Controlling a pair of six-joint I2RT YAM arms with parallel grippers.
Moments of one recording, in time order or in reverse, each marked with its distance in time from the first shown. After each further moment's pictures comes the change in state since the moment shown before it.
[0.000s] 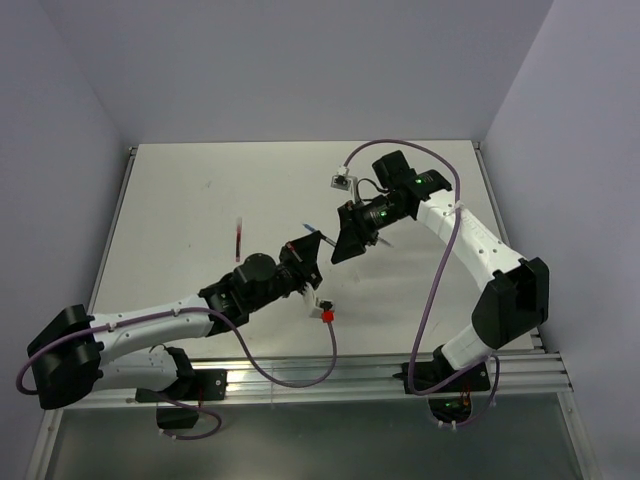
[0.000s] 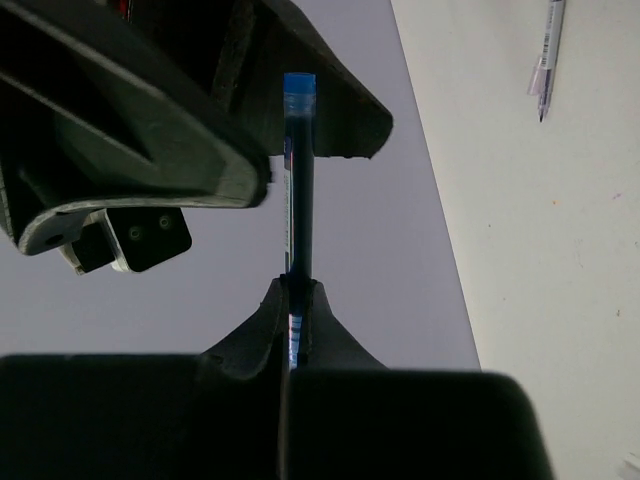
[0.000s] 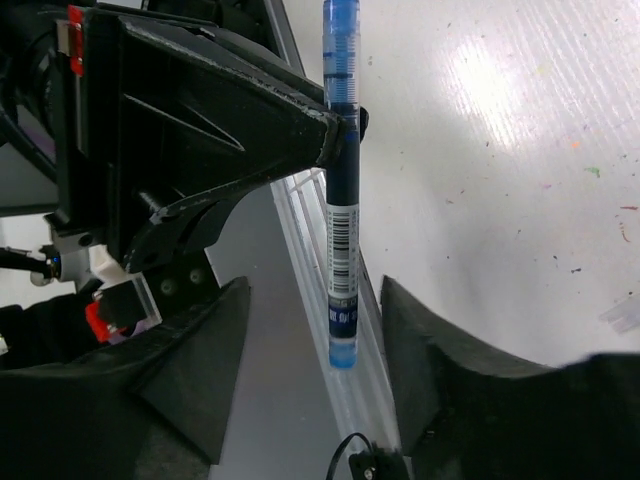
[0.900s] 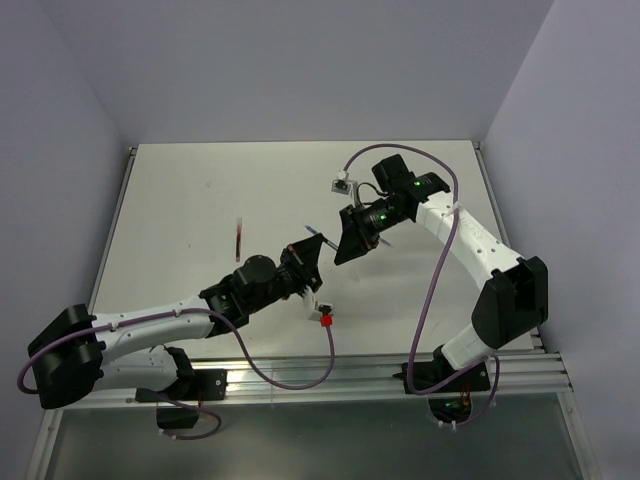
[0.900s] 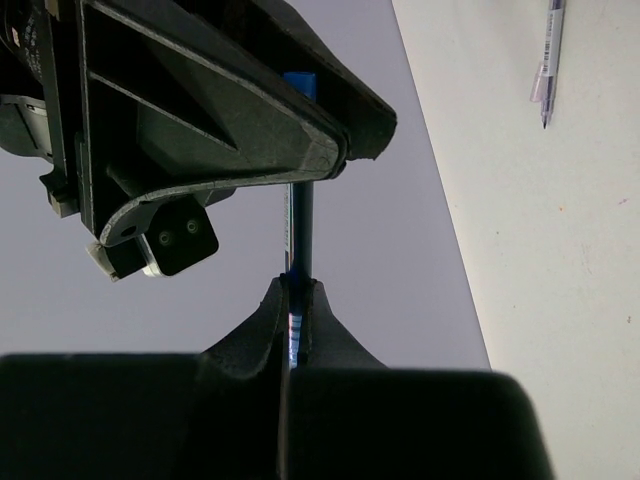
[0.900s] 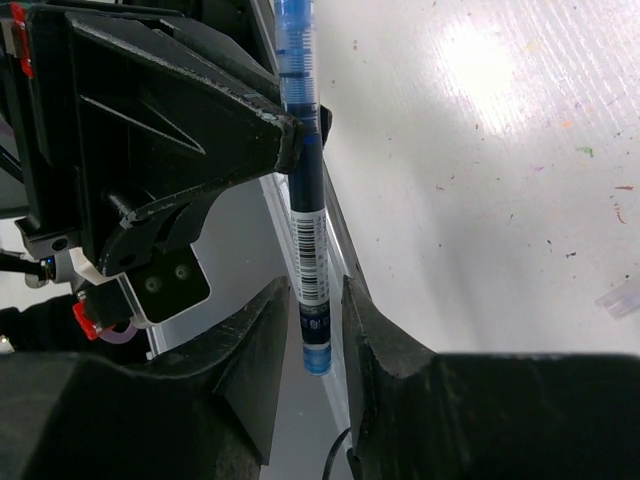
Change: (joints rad) left arm -0.003 0.014 -0.005 0.029 0.019 0.026; right arm 0.003 0.005 -0.032 0.005 0.028 -0.004
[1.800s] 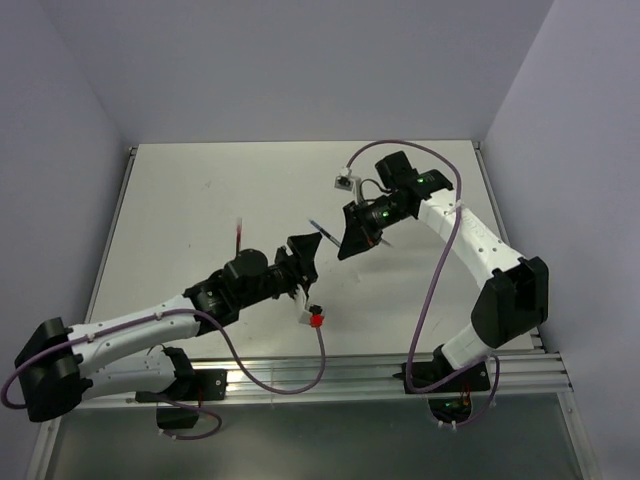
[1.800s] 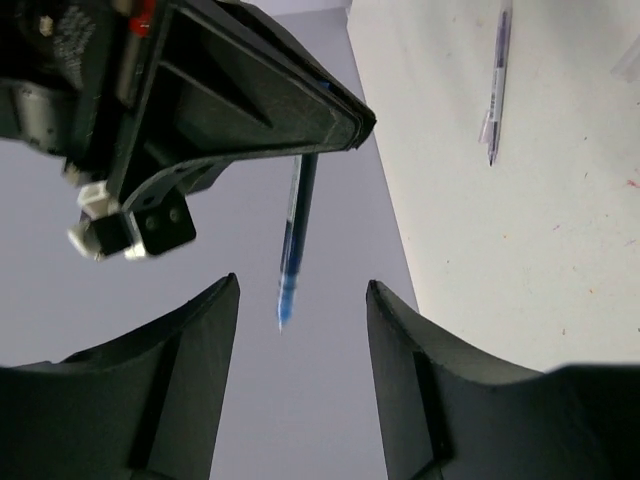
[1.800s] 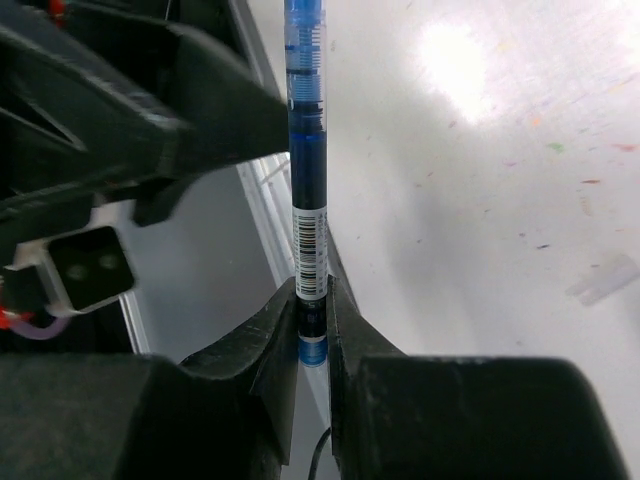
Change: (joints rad) left arm 0.026 -0.076 0.028 -0.162 0.094 -0.104; right arm -0.008 -0.001 0.006 -0.012 0.037 -0.027
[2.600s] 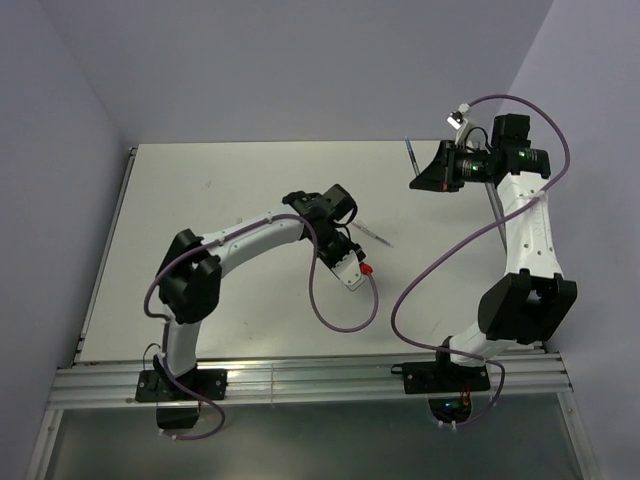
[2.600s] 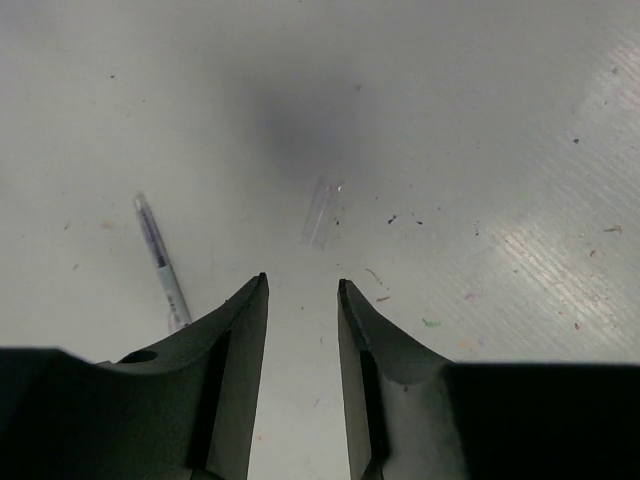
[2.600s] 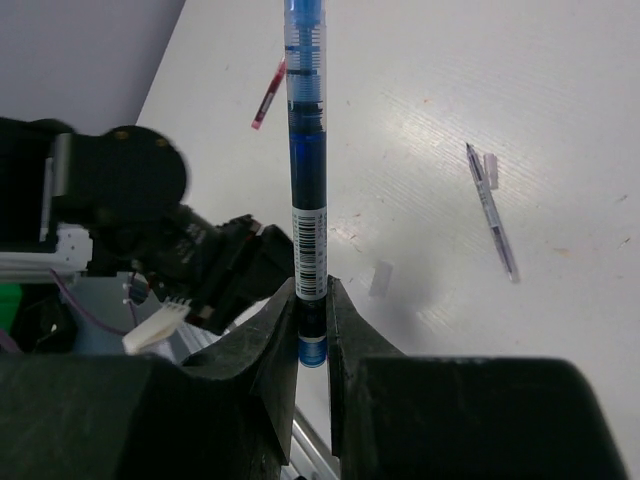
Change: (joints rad) left arm 0.142 0.842 1.029 -1.165 0.534 0.002; right arm -0.594 0.004 0.256 0.005 -0.053 0.074
